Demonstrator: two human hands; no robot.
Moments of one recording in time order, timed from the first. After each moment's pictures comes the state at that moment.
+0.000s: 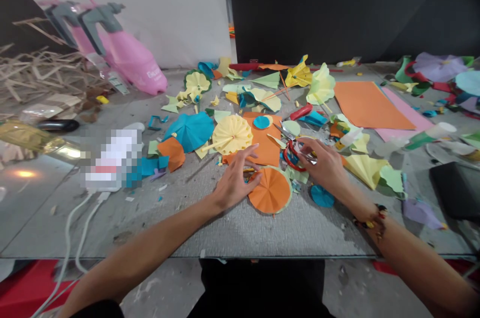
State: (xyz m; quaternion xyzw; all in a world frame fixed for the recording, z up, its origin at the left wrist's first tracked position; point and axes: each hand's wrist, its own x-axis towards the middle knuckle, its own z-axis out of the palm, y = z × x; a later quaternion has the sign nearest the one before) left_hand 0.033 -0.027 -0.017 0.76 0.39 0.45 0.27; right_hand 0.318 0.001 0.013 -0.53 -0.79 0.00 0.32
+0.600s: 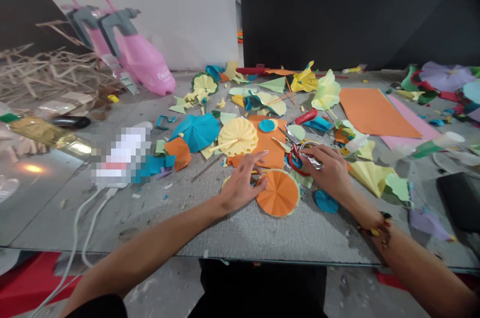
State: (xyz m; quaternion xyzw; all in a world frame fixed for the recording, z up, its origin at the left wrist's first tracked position) left_hand 0.036 -0.031 -0.011 0.78 0.40 0.41 0.25; right_hand 0.315 -0.001 0.017 -0.48 -0.80 -0.04 0.35
